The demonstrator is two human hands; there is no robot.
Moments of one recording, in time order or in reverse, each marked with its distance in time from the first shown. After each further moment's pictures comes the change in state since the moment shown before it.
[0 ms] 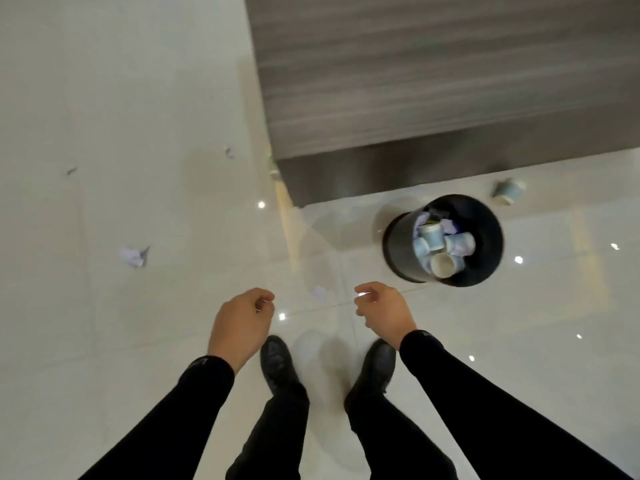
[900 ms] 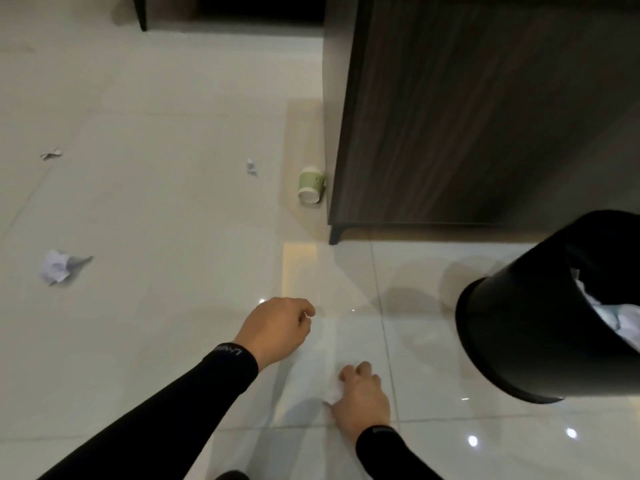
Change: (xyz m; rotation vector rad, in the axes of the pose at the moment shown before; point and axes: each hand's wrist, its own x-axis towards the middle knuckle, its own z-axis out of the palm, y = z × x) left_hand 0.262 -0.143 0.175 0.286 0.161 0.475; right_hand 0.305 0.184 0.203 -0.895 0.164 -0.323
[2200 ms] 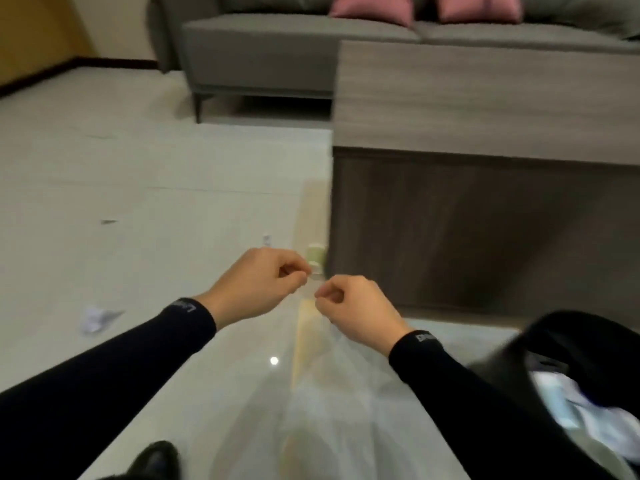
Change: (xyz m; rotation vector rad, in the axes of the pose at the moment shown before) left_hand 0.003 0.072 -0.168 -0.204 0.311 0.146; right_hand -0.022 -0.069 -0.264 0.395 0.264 -0.579
